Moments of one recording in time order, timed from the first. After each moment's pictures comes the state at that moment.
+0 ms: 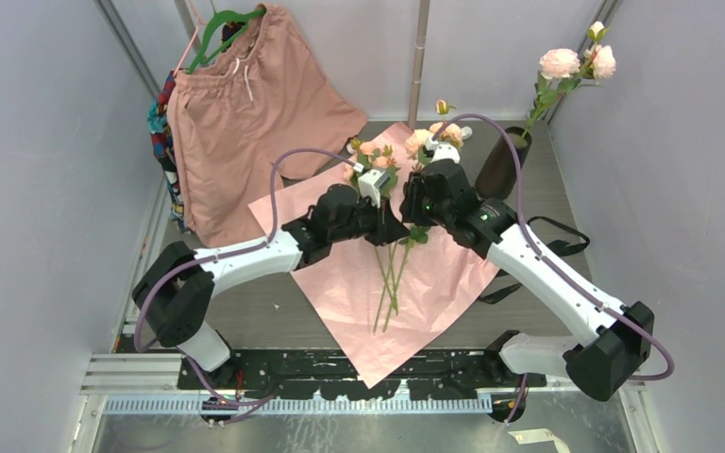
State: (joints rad) left arm -0.86 1.60 1.03 0.27 0.26 -0.52; right arm 0.63 1.21 1.16 -0.58 0.21 0.51
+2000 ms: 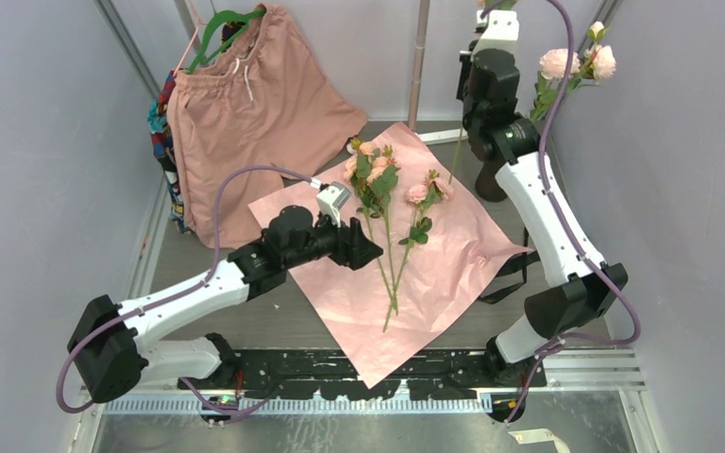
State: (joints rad) left arm -0.86 1.18 0.79 0.11 0.17 -0.47; right arm 0.36 1.54 1.77 -0.30 0.54 0.01
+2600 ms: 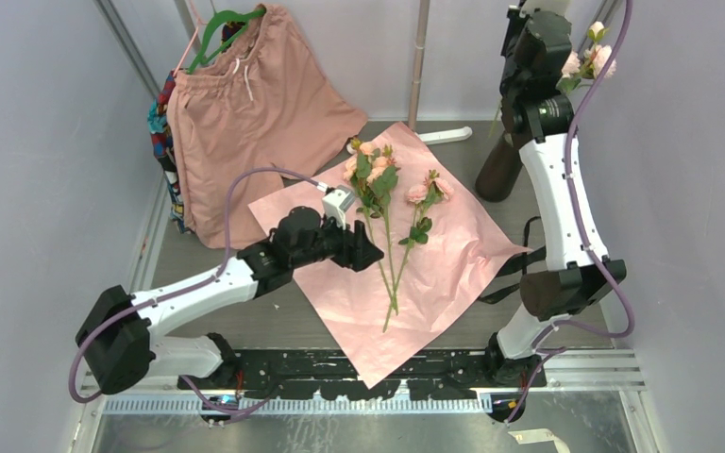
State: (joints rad) left arm -0.86 1.24 0.78 0.12 0.17 -0.47; right arm 0.19 1.64 2.03 -0.22 0.50 -0.12
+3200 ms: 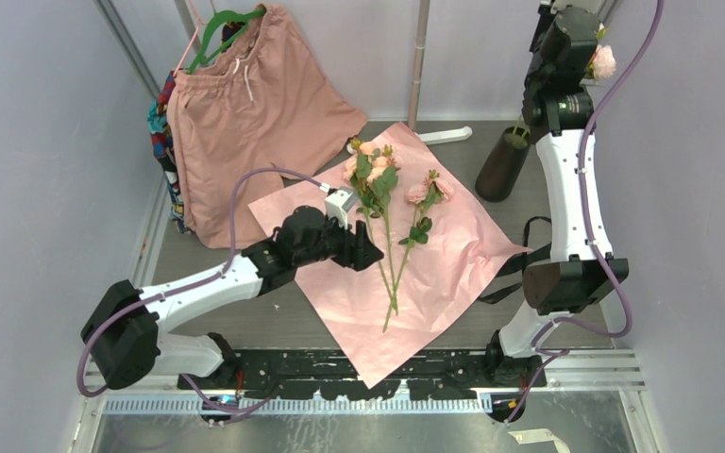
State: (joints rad) left arm -0.84 1.28 0.78 0.12 0.17 -0.47; right arm 0.06 1.69 2.08 -0.21 0.46 -0.13
